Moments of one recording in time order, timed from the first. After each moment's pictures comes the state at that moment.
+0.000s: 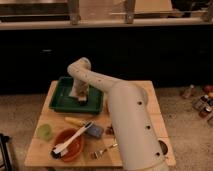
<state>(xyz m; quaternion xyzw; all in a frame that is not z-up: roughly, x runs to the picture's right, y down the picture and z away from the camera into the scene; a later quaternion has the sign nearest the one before) -0.161 0.040 0.962 -0.16 -0.26 -0.68 0.67</state>
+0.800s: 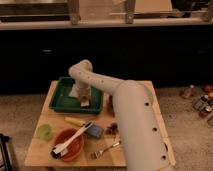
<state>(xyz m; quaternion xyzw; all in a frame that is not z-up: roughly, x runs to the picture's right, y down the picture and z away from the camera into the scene) -0.123 0.066 0.941 -0.21 -0.27 -0.69 0.64</state>
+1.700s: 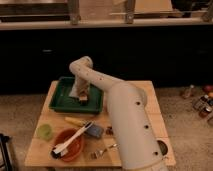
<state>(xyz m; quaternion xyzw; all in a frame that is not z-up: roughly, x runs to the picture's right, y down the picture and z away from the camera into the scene) -0.156 0.040 0.964 -0.16 -0.29 -0.68 0.65</state>
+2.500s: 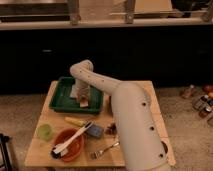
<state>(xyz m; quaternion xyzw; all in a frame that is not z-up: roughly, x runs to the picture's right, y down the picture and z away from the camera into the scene) -0.130 0.082 0.941 -0.21 -0.32 -0.70 0.61</state>
